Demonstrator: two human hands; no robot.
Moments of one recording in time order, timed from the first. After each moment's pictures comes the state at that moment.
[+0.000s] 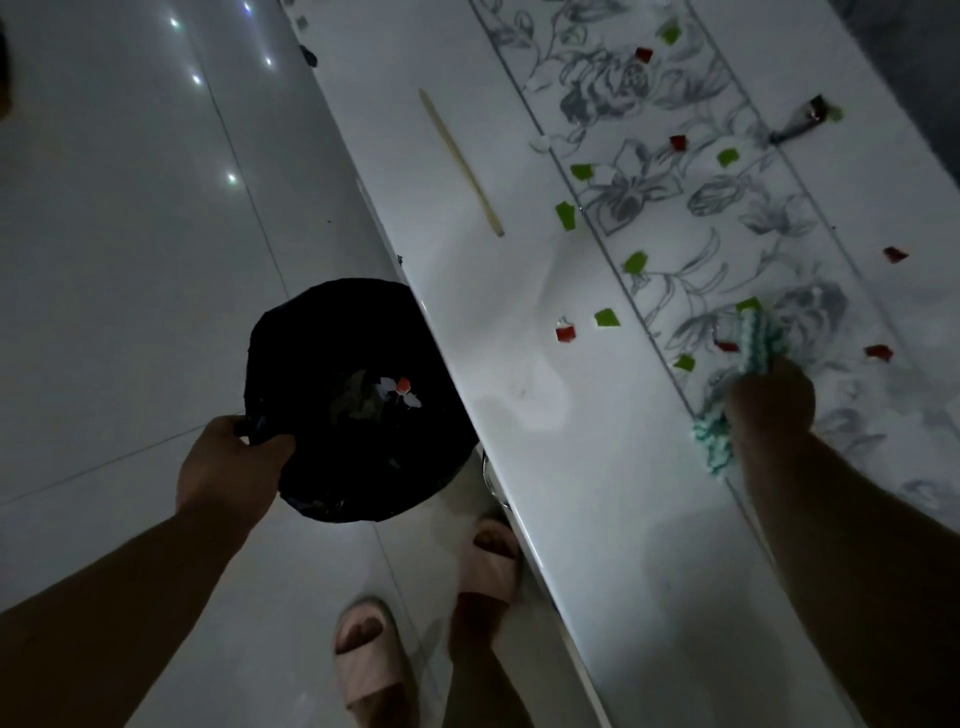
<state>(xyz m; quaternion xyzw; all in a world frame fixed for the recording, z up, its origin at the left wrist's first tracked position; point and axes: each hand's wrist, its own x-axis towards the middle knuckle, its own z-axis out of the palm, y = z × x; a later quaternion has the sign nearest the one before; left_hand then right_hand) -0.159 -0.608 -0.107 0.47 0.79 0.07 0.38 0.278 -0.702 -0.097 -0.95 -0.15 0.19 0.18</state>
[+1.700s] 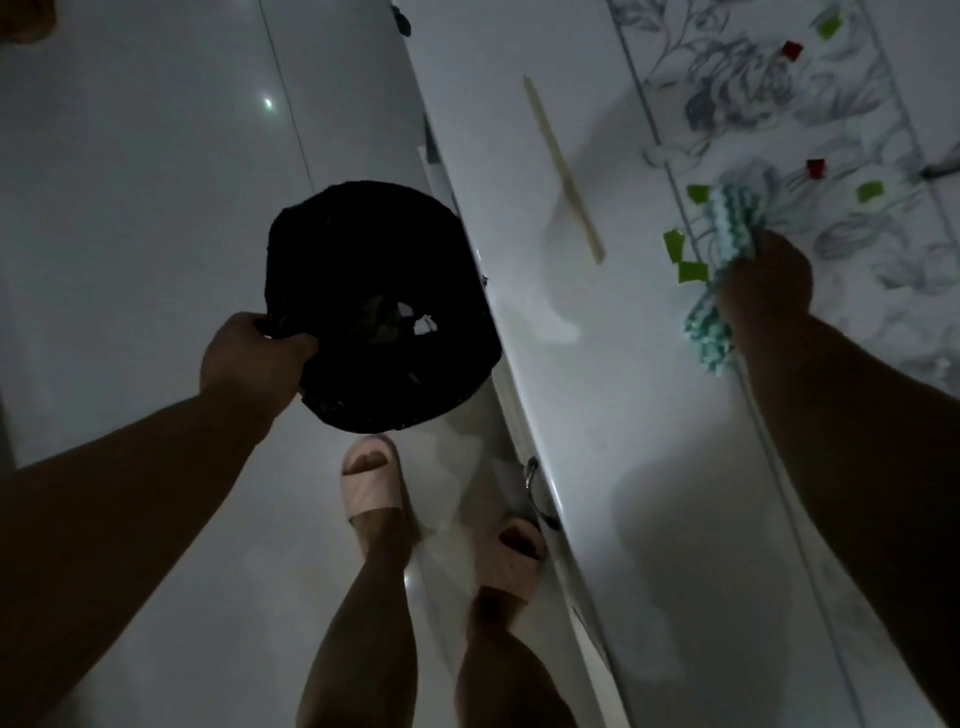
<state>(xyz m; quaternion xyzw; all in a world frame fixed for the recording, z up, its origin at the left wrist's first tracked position) -0.171 -0.488 -0.108 0.43 0.80 0.10 0.39 0.235 -0.521 -0.095 -0.92 -0.35 0.15 0.13</state>
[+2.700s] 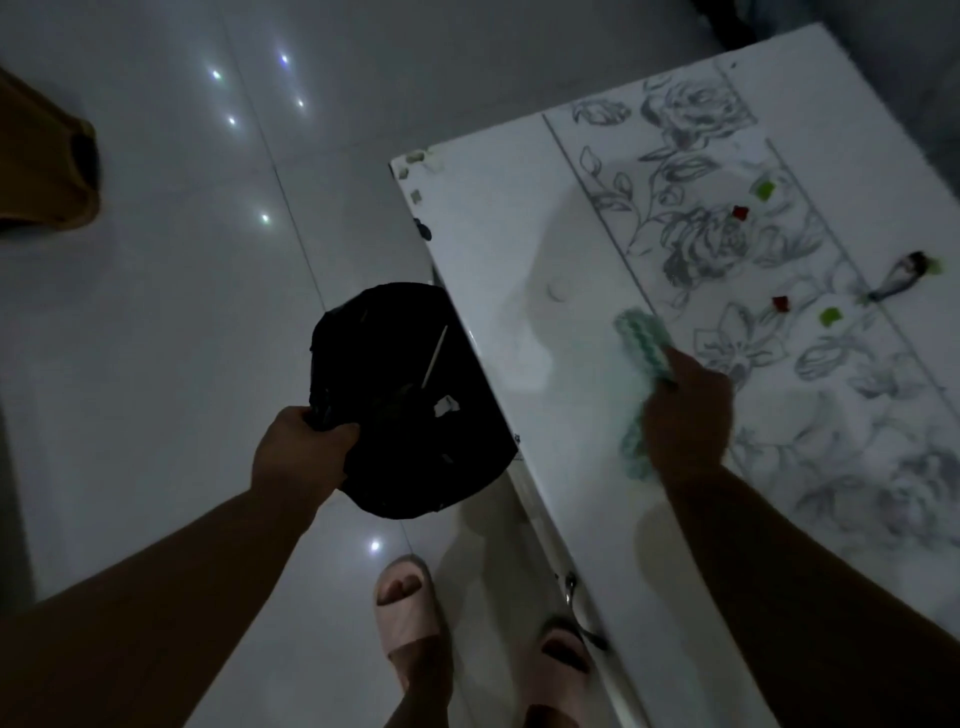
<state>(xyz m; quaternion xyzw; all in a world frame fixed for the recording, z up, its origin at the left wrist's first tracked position) -0.165 -0.401 -0.079 0.46 0.75 0.14 0.45 0.143 -0.481 -0.066 -0.91 -0.33 0.12 0.22</state>
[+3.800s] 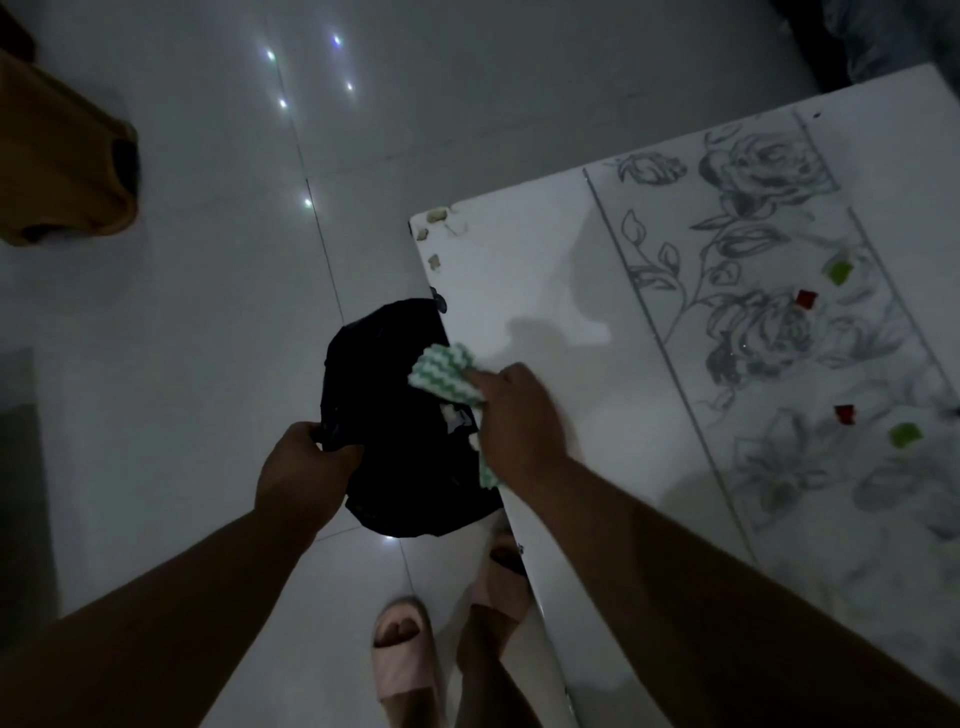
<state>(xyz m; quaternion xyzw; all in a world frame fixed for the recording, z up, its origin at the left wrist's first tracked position) -0.139 -0.330 -0.098 0.43 0.80 0.08 0.42 0.069 -0.340 -0.099 -0.72 -0.59 0.33 0.14</state>
